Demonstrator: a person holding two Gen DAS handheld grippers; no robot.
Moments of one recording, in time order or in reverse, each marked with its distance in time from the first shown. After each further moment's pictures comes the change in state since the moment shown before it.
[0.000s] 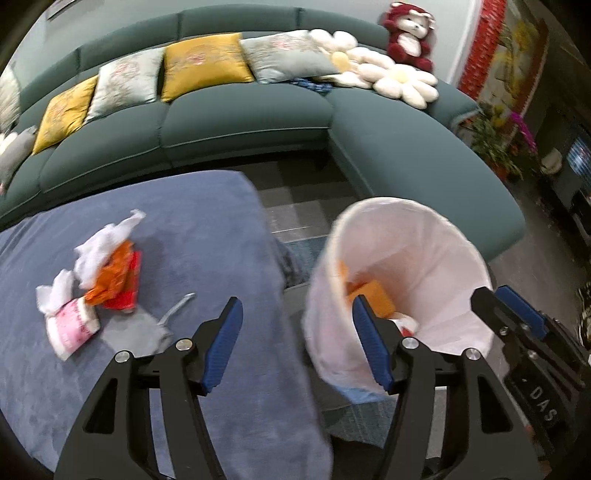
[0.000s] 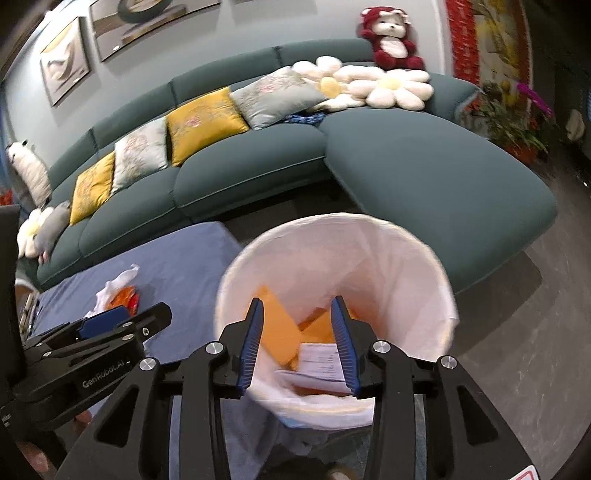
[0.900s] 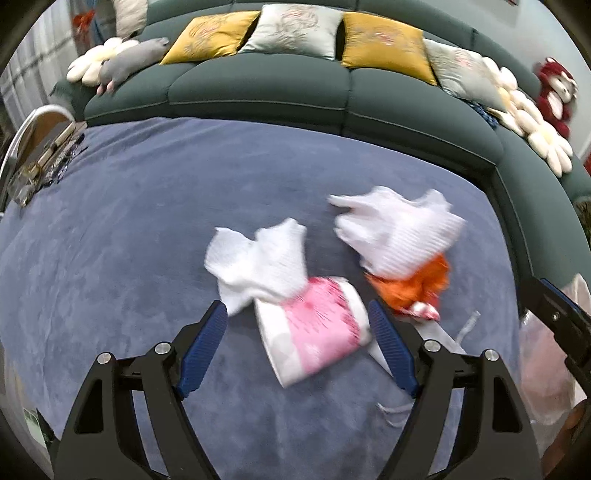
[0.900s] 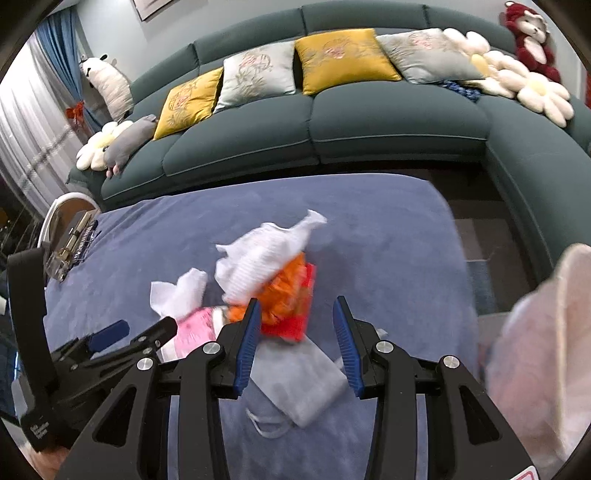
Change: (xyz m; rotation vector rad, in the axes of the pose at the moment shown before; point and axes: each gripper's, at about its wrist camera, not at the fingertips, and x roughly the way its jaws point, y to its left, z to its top) left arm 0.009 0.298 -0.034 -0.369 0.059 0.295; right arm 0.116 0.266 -0.012 -0.250 0.210 0.286
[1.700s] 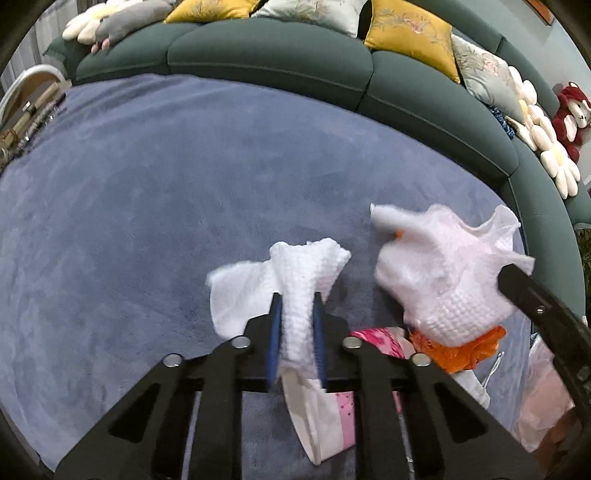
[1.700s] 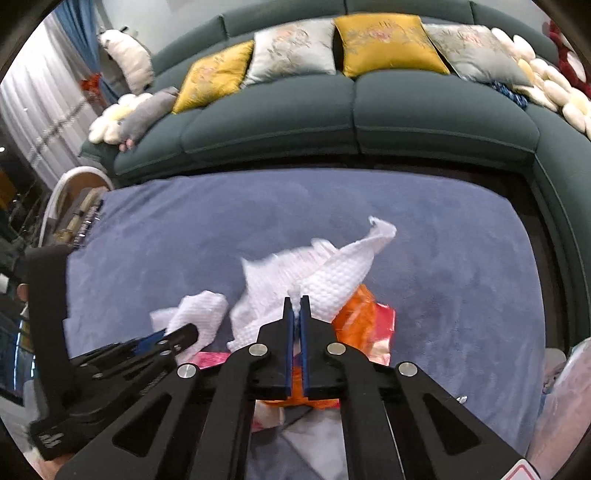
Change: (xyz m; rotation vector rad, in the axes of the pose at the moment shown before) left arm 0.058 0.038 0.026 -0.082 0.089 -0.060; right arm 0.068 0.050 0.030 -0.089 0.046 0.070
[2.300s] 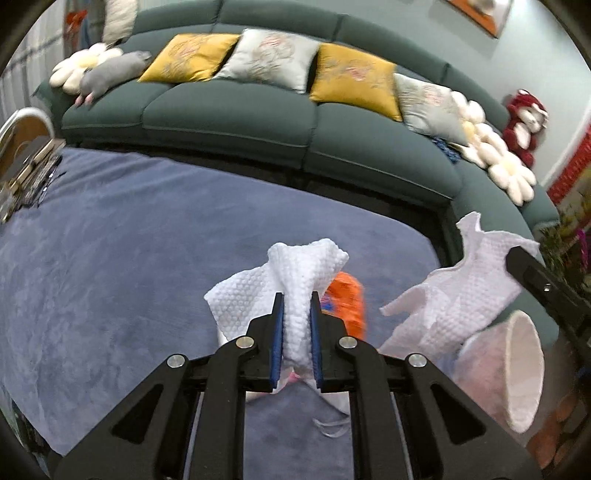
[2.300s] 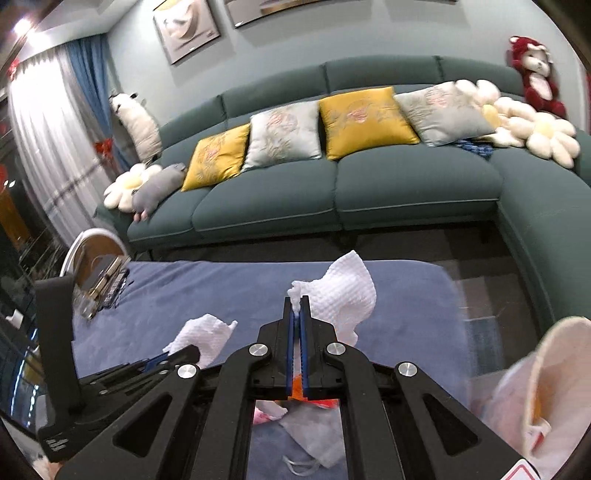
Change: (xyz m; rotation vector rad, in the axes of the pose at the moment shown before) left arm -0.131 -0.067 -0.008 0.088 -0.168 -0.119; right arm -0.158 -0.030 0.008 0.063 -0.269 -0.019
